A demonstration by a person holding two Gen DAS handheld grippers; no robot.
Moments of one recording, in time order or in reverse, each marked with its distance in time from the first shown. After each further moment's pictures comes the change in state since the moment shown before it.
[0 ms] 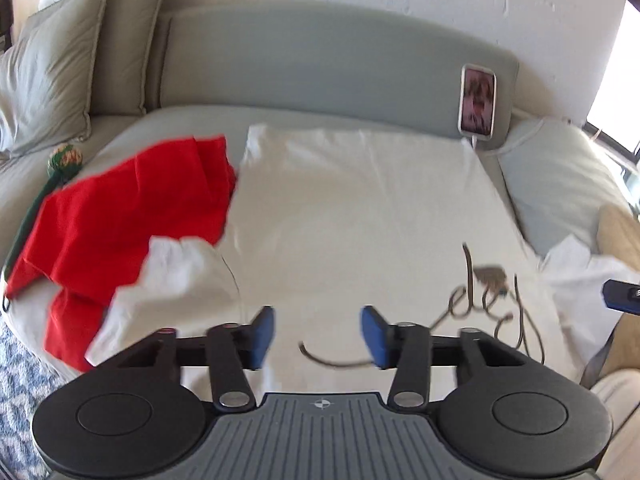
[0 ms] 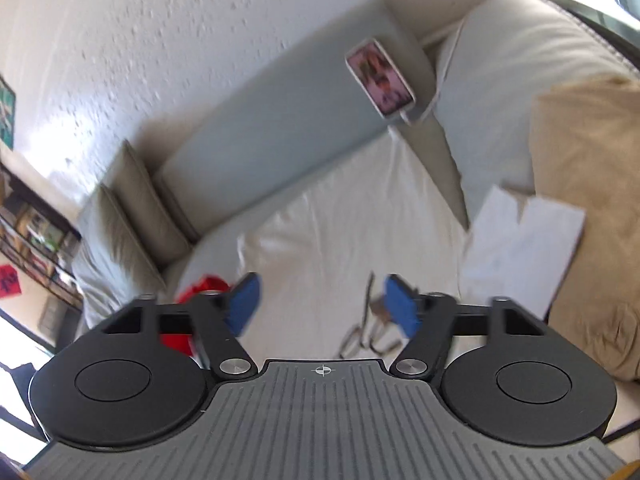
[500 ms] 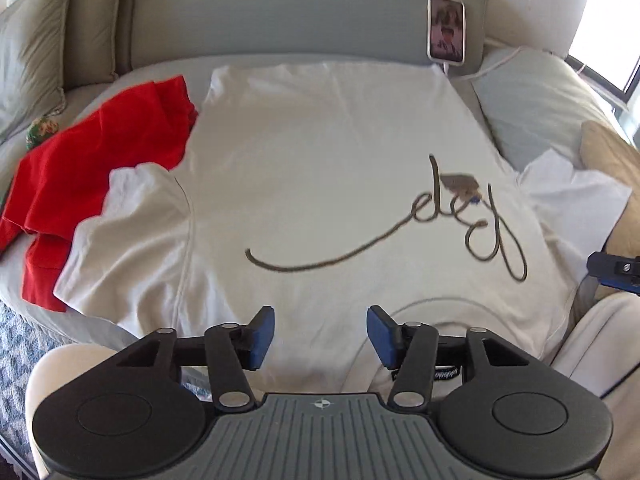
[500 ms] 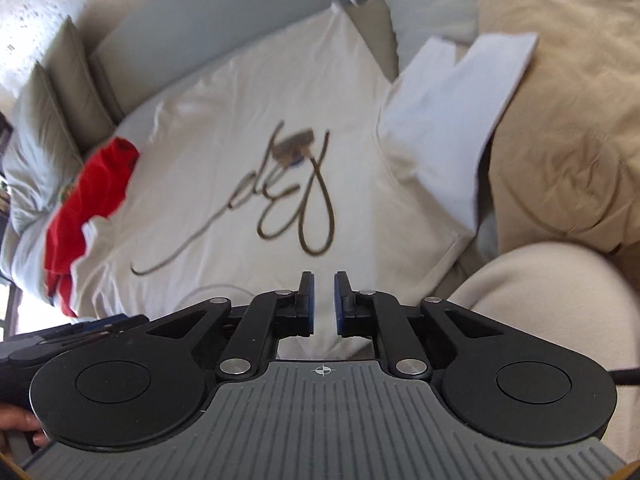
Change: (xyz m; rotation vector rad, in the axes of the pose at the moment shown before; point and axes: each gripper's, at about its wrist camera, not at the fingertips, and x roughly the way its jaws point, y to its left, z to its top) left arm -0.016 -0.026 -0.027 0.069 0.069 0.011; right arm -0.009 -0.039 -0.061 -0.065 0.093 -0.118
